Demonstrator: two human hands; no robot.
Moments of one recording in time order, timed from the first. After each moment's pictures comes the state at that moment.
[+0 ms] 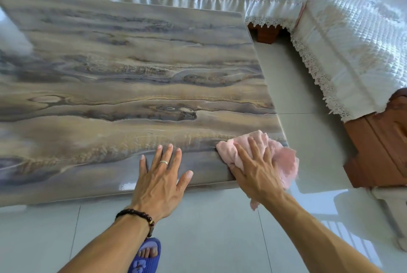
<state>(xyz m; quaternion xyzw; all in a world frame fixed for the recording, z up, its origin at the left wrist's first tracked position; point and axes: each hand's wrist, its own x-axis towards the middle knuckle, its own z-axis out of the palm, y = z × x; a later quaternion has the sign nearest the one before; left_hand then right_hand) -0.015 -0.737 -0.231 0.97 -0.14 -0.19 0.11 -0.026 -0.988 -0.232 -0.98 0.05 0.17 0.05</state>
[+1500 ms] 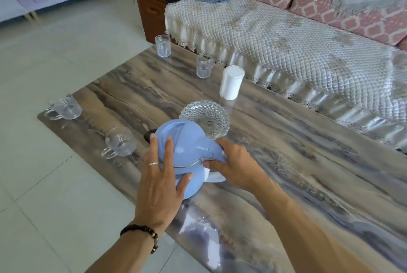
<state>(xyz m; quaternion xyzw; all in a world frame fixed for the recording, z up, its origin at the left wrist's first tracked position) 0.029 -0.339 -0.090 0.92 0.25 0.18 0.24 0.188 -0.464 -0.070 -0.83 -0.36 0.24 0.35</state>
